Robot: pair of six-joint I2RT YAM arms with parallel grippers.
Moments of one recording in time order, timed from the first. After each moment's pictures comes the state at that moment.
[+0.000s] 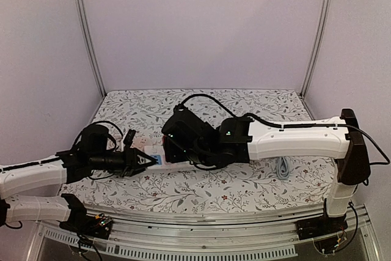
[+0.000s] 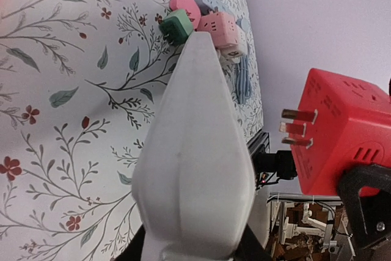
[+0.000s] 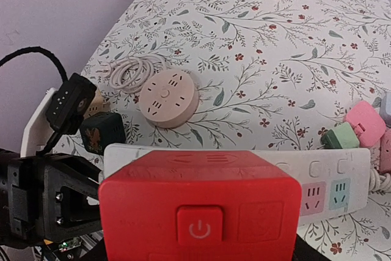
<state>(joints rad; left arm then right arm) -0.61 0.96 0.38 0.05 0.51 -0.98 1.31 1.93 1.68 -0.50 0.51 0.77</state>
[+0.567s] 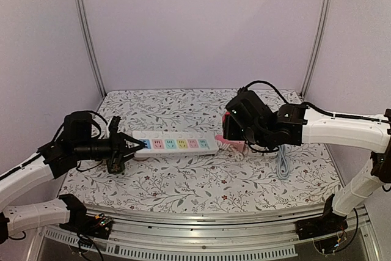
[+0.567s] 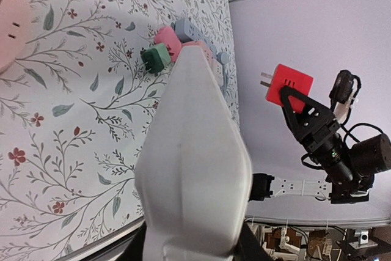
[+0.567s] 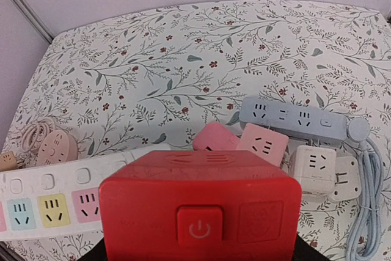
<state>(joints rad) -0.54 0.78 0.52 -0.20 0.49 -1.07 1.08 1.53 1.28 -0.52 0.63 0.75</state>
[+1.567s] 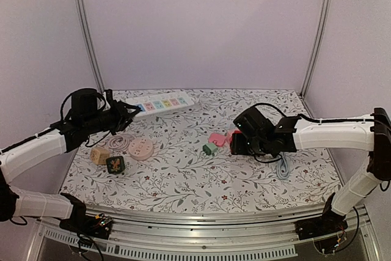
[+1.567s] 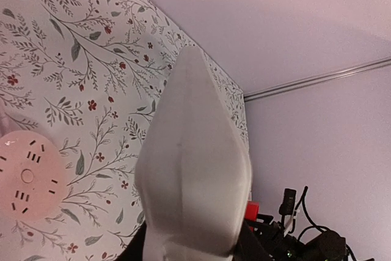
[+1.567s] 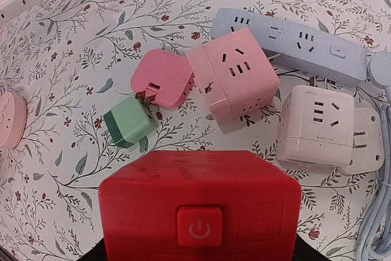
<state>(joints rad) -0.36 1.09 0.71 0.02 0.27 -1.03 0.93 1.55 1.04 -0.42 0.40 0.76</state>
